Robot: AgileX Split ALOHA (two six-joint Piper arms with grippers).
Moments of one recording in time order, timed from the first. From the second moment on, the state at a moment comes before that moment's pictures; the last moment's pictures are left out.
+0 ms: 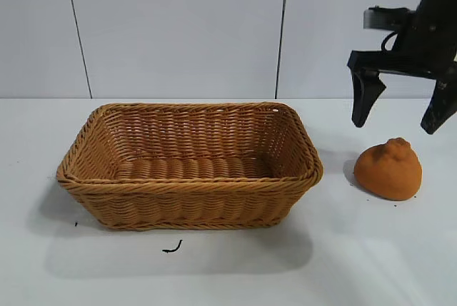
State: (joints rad) left arm -0.05 0.00 -0.50 -0.01 1.06 -0.06; right arm 0.07 2.03 -1.49 0.09 1.03 -0.02
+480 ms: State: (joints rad) left arm -0.05 0.00 -0.50 -0.01 1.06 -0.06; right arm 0.07 2.20 -1.49 0.05 0.94 0.02
